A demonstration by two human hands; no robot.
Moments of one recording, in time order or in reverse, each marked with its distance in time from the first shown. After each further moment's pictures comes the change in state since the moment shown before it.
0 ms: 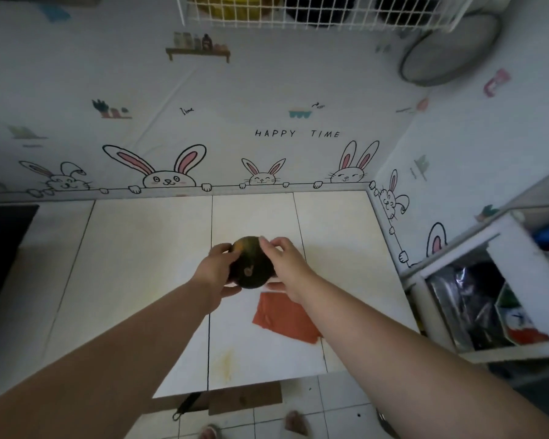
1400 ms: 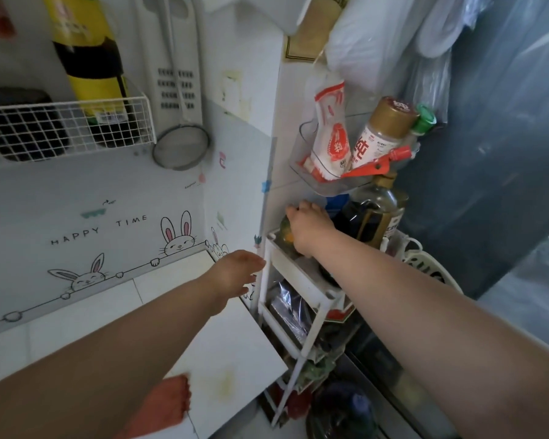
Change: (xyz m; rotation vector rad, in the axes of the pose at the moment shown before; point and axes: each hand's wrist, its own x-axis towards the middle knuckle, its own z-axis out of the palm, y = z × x) left_hand -0.148 0.064 0.281 0.495 -0.654 0.346; right_hand -0.174 -0.072 -0.339 -1.322 0.733 -0.050
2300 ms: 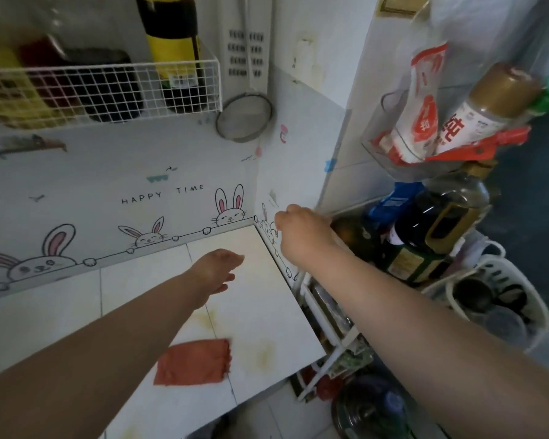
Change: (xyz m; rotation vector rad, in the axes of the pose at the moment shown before) left_hand -0.006 -0.063 -0.090 0.019 0.277 -0.124; right_hand -0.015 -0.095 0.026 0.167 0.178 -0.340
